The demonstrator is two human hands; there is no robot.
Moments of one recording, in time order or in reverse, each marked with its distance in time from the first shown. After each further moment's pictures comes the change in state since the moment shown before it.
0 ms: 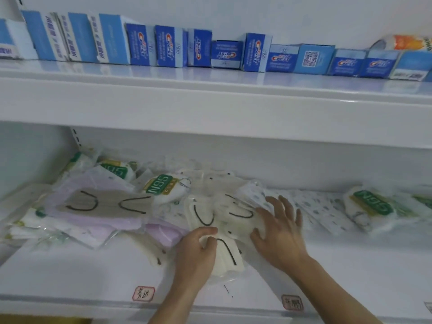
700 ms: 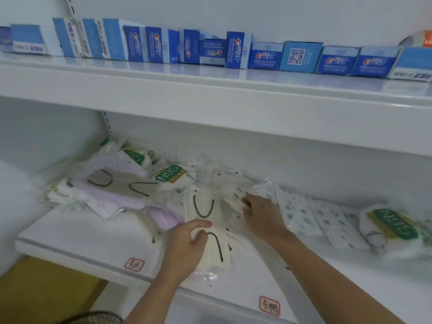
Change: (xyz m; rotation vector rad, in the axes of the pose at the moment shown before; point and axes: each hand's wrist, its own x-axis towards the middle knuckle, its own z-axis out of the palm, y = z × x) left_hand -0.017 -0.001 0.009 0.069 0.117 0.076; right_hand 0.064 0.003 0.014 0.332 -0.268 -0.087
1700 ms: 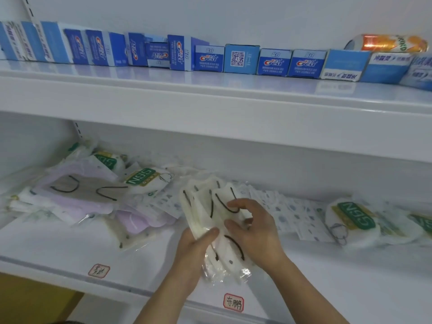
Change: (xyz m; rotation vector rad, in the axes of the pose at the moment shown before) left_hand -0.027 0.056 0.073 -0.632 -0.145 -0.285; right_hand -0.079 0.013 -0.050 0.681 0.157 0.008
